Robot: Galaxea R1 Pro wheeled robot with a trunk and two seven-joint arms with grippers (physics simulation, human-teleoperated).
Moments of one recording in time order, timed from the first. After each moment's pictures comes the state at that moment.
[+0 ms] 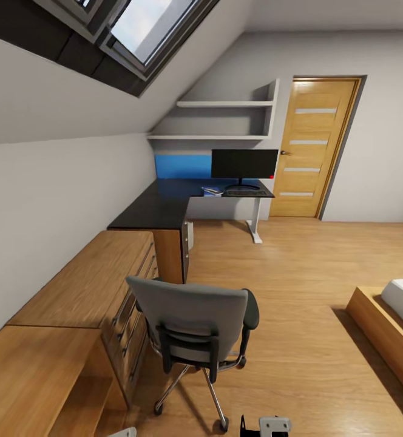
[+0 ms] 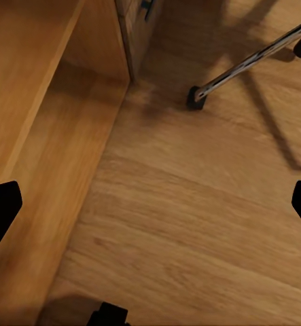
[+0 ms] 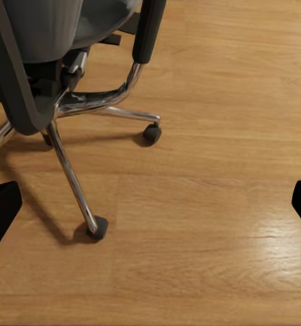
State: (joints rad) left arm -0.19 -0.13 0.28 -0.47 -0.07 -0.08 0.17; right arm -0.32 0.12 0.58 -0.18 -0.35 -0.55 -0.39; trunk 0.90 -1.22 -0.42
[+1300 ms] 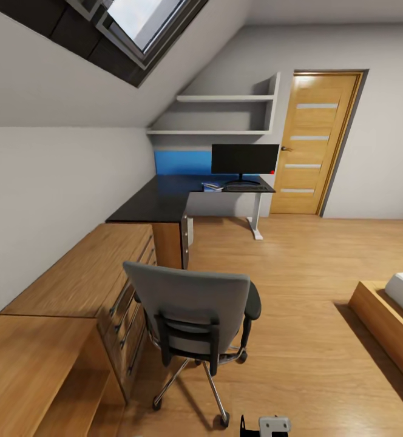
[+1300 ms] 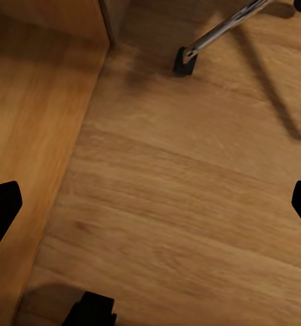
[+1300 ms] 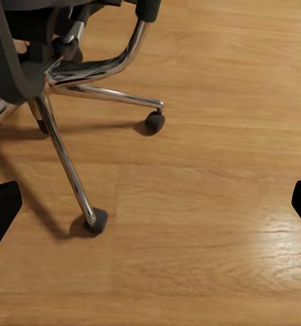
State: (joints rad) left arm -0.19 -0.15 0.25 -0.42 -0.07 -0.08 0.17; right arm -0.32 0.12 0.58 -0.18 -0.35 -0.55 -0.39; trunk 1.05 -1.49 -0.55
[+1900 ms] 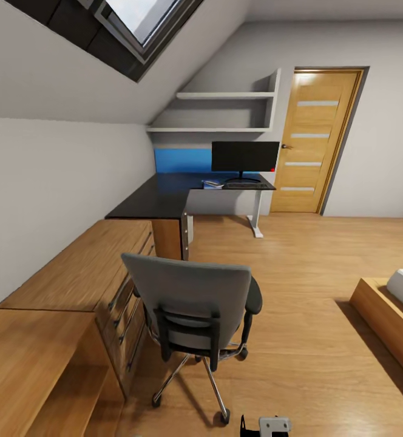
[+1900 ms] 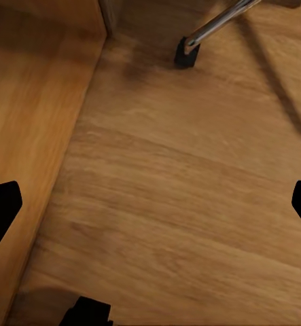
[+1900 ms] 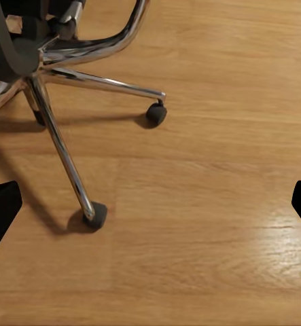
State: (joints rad) left arm -0.19 -0.15 0.25 -0.42 -0.07 -0.08 0.17; right arm -0.32 0.12 0.58 -0.18 -0.35 -0.55 -0.39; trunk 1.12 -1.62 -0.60
